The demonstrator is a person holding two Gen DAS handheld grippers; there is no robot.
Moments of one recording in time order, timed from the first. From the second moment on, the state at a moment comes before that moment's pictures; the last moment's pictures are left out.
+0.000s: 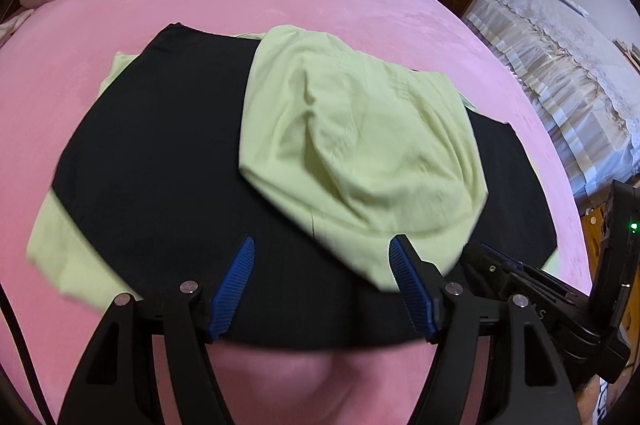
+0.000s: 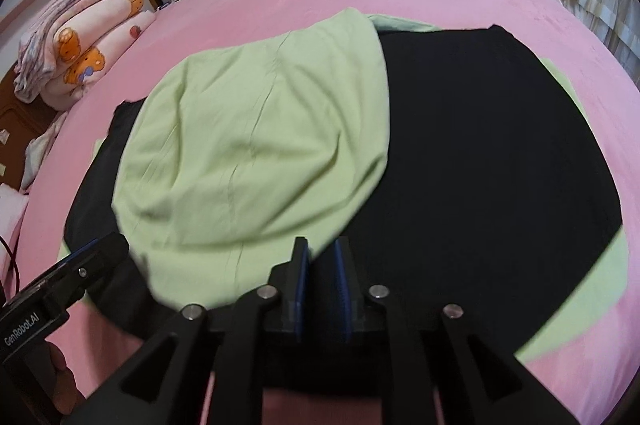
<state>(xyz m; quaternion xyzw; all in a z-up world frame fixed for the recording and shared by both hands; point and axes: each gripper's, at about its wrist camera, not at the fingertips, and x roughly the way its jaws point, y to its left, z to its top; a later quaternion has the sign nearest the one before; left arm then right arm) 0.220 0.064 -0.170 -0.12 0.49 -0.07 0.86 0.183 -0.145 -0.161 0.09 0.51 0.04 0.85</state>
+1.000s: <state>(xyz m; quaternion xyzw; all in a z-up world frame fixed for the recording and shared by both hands) 0.127 0.108 -0.083 -0.11 0.44 -0.10 0.89 0.094 -0.071 -0.058 0.03 0.42 0.08 0.90</state>
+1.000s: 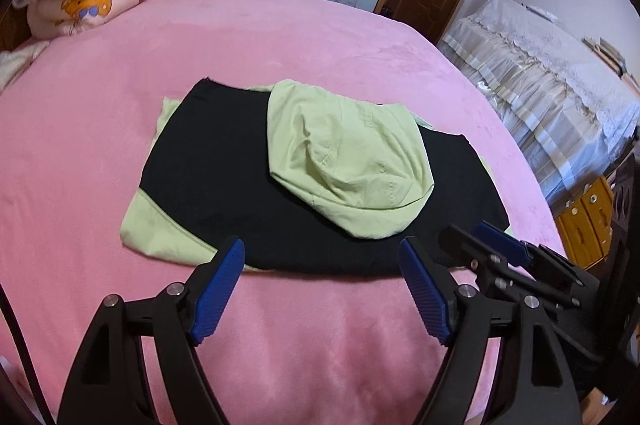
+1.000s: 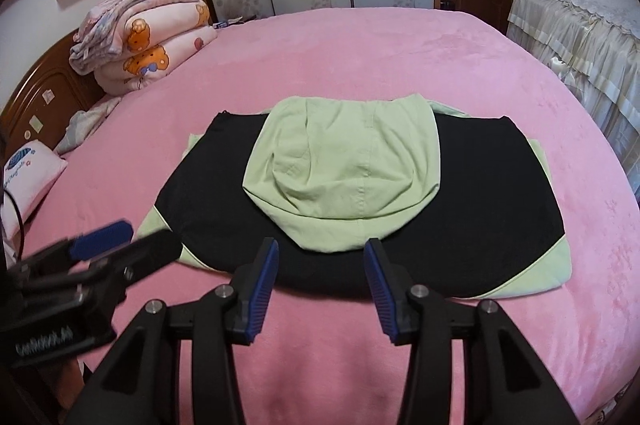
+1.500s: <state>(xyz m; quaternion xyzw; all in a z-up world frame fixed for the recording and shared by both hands) 0.118 0.182 -0.174 -0.27 0.45 -0.10 0.85 0.114 -0.059 -0.085 0.04 0.44 0.06 0.89</state>
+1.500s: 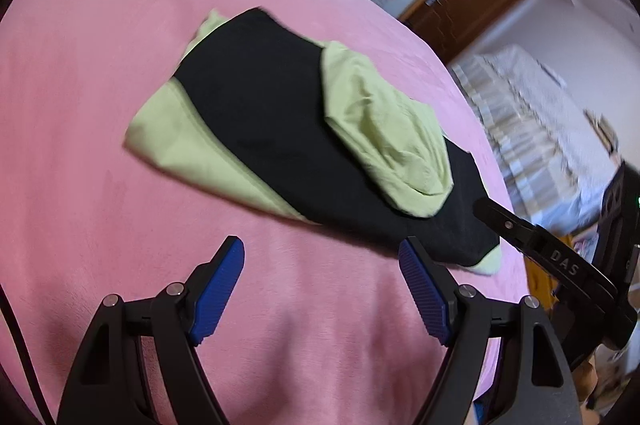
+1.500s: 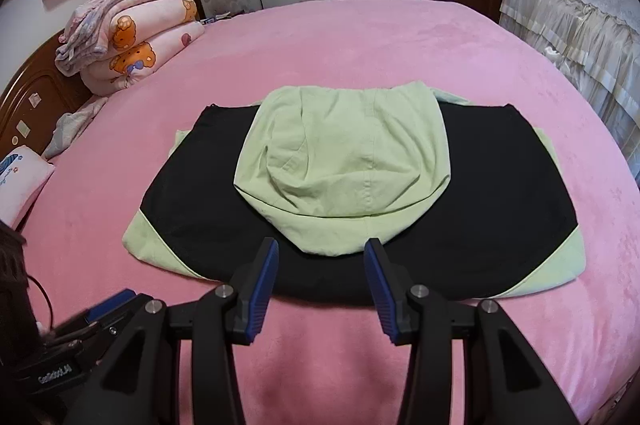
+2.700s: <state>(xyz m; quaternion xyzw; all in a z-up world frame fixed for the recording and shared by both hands) 0.237 0.181 -0.182 -0.25 0.30 0.00 0.92 0.215 -0.057 -0.118 -0.01 0.41 0.05 0.91</state>
